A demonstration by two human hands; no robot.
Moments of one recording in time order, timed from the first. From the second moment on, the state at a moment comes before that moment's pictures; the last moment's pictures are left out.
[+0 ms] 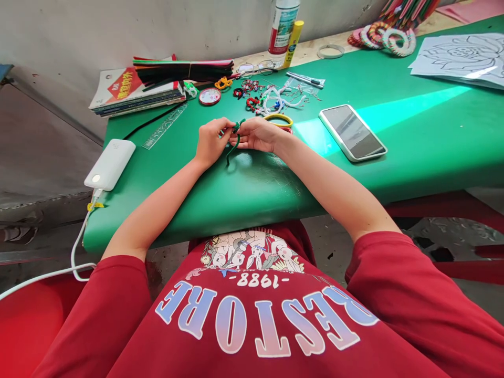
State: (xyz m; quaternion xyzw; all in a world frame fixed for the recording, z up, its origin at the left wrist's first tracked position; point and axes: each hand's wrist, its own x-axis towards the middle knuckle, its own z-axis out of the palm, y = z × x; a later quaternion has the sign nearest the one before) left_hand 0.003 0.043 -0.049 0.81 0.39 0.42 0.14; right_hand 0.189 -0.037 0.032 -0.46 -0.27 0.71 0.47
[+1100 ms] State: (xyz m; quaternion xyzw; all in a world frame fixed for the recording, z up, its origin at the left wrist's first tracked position) left_hand 0.011 0.033 -0.030 0.69 0.41 0.53 0.28; right_hand 0.188 -0.037 0.043 -0.47 -0.27 0.70 0.46
